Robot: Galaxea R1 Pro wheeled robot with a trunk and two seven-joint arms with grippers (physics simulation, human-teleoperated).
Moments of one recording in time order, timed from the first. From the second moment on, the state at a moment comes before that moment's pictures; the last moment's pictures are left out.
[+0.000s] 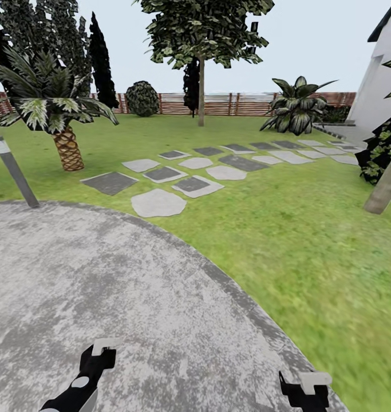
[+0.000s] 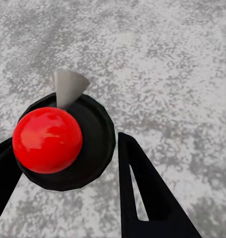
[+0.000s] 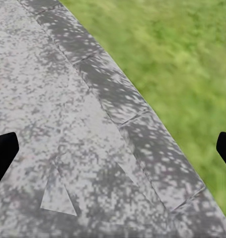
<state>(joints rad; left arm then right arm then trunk) -0.53 0.08 0.15 -0.20 -0.15 -0.31 0.09 -0.21 -0.11 -0.02 -0.55 0.05 -0.35 -0.09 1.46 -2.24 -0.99</state>
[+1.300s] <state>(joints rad) -0.53 0.08 0.15 -0.20 -0.14 -0.31 0.12 -0.21 -0.11 -0.02 -0.55 0.05 -0.35 -0.09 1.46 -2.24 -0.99</state>
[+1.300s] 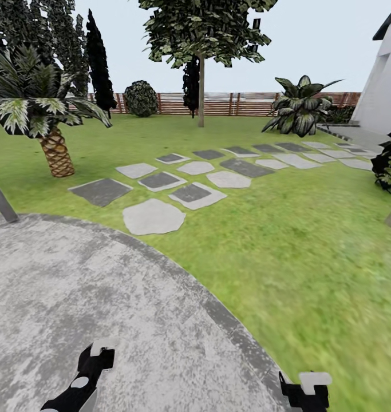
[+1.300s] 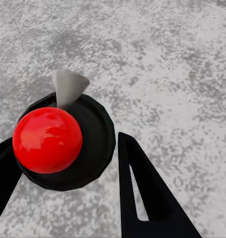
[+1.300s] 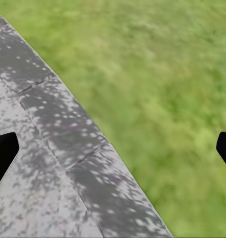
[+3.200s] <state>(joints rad) -0.53 0.08 0.15 -0.20 -0.14 -0.32 0.12 -0.21 -0.11 -0.02 -0.53 0.06 -0.35 -0.09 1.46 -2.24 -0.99</state>
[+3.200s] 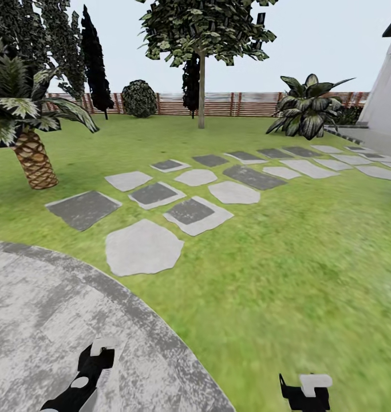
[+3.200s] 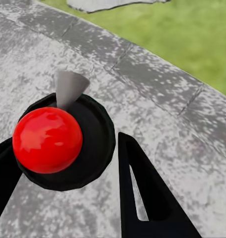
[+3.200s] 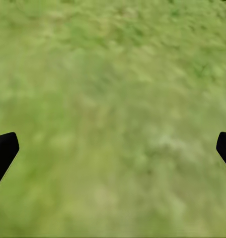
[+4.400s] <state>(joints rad) -0.39 0.08 0.15 -0.20 -0.14 -0.38 0.11 -0.21 -0.08 -0.02 -0.44 0.06 -0.49 -0.08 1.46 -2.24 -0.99</state>
